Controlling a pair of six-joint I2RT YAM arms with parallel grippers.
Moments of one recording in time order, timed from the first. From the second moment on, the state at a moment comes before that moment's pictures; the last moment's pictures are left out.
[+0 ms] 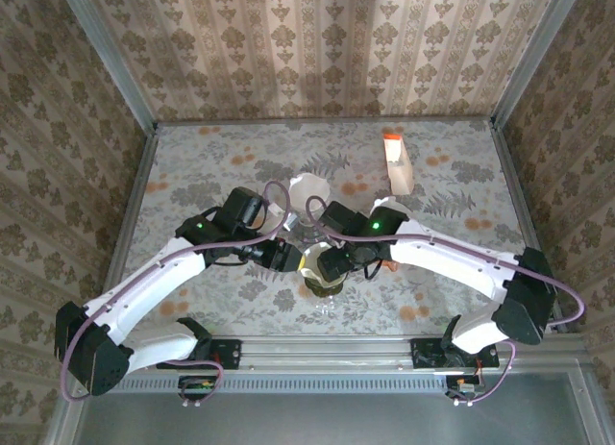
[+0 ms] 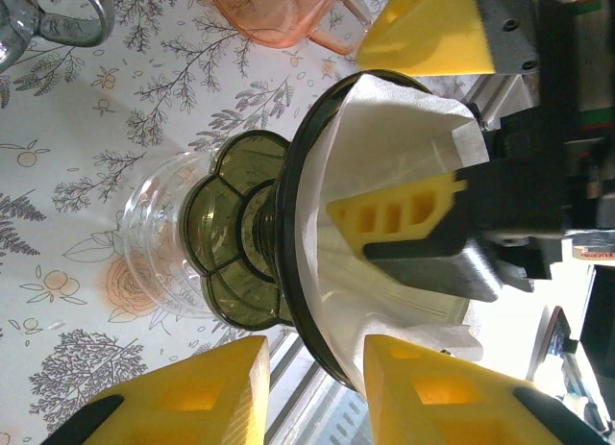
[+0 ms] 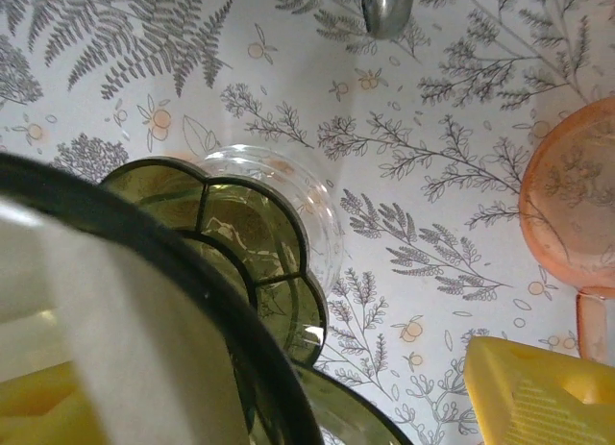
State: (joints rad) left arm -0.71 1.13 0.94 -0.76 0.67 -0.30; right arm 0.94 1.46 1.24 -1.03 0.08 0.49
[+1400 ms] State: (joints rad) left arm -0.71 1.15 0.94 -0.76 0.67 -0.30; right arm 0.97 1.33 1.24 -1.04 0.17 0.48
